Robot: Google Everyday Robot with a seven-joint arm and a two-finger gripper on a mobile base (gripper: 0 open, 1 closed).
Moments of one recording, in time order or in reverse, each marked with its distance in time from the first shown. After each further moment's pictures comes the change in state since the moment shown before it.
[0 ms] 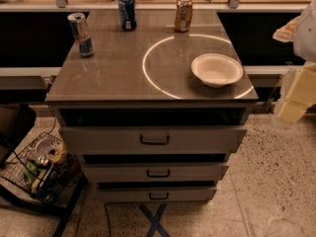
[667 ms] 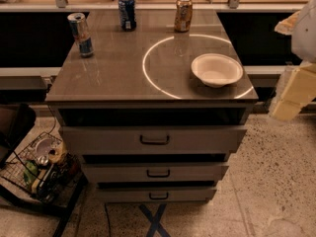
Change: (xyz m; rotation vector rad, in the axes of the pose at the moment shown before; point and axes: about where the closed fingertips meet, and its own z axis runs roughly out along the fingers) arm -0.006 -0.004 -0.005 0.087 0.008 0.001
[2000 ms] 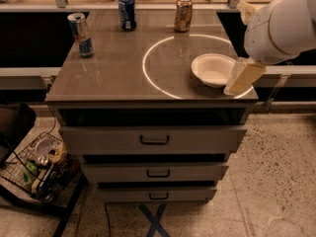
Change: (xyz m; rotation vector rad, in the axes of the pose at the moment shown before) arm -0.059 -0.085 0.068 0.358 -0.200 -0.196
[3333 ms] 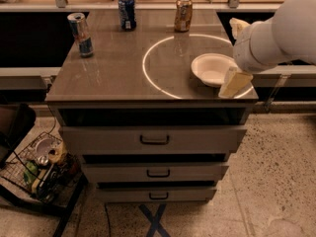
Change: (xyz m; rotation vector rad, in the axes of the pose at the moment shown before) arm 0.030 0.001 0.066 0.006 0.044 0.000
